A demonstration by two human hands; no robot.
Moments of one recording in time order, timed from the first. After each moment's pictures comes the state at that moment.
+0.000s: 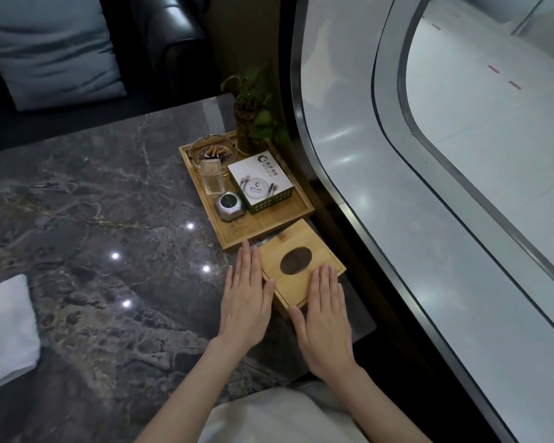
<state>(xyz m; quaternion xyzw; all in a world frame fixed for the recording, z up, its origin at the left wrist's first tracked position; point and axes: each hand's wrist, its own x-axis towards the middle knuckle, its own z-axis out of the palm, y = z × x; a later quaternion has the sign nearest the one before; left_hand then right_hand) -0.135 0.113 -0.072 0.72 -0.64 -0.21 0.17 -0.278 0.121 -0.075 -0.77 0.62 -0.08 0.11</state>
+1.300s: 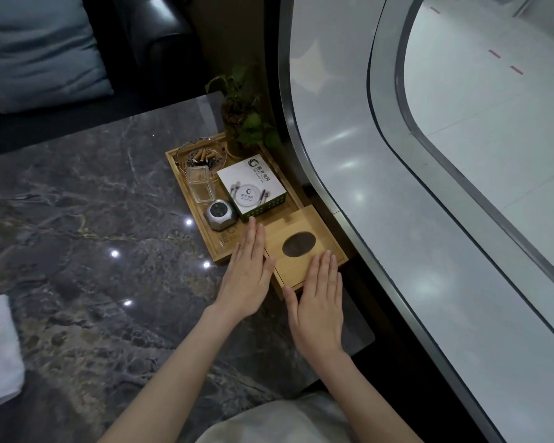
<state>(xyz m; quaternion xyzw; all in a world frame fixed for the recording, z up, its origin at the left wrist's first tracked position) -0.128 0.045 -0.061 0.66 -0.67 -0.29 0.18 -0.262 0.079 -0.082 -0.72 0.68 -0.10 0.08</state>
